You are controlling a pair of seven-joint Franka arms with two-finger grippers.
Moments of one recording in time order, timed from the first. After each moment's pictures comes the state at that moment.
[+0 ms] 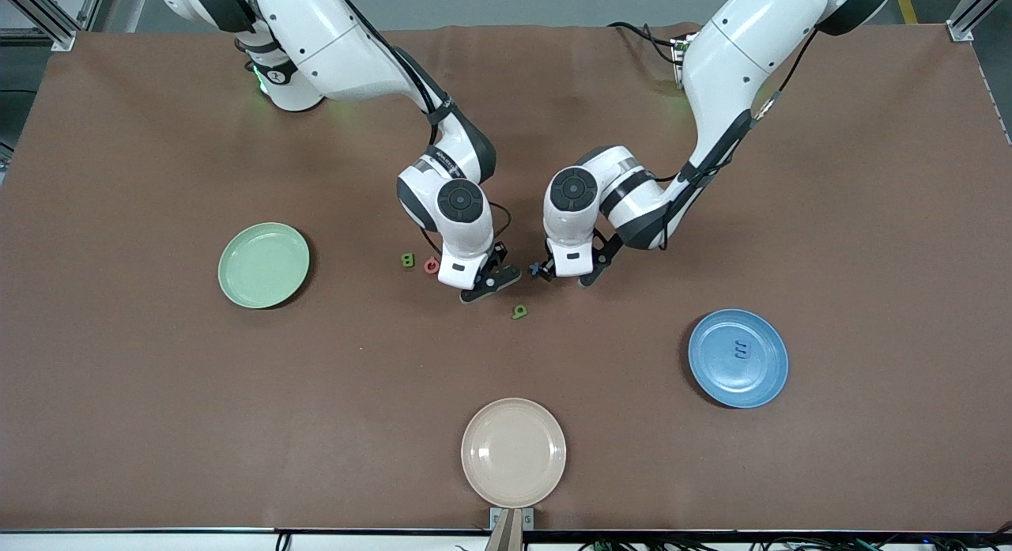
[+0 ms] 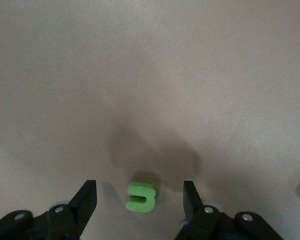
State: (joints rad) left arm -0.29 0.69 -0.48 -1.84 0.41 2.37 -1.88; right arm 0.70 0.74 0.03 -1.64 -0.04 2.39 0.27
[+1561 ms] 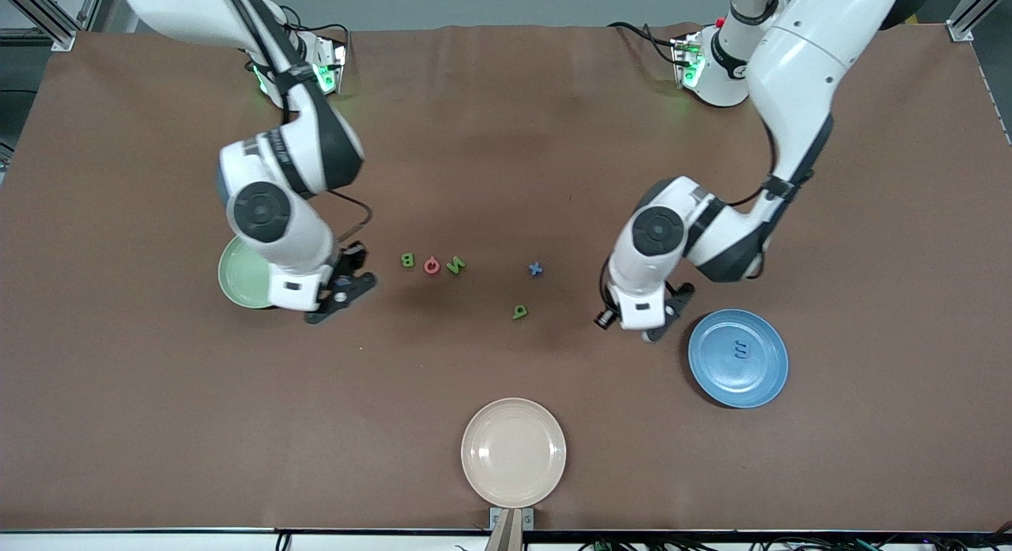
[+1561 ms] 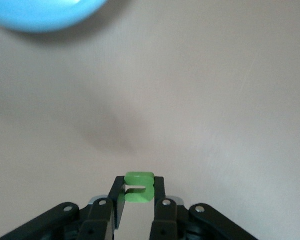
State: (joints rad) left arm -0.08 0.65 -0.46 -1.67 0.41 2.29 -1.56; right arm 0.32 0.33 0.02 -1.83 -0.04 2.04 -0.26
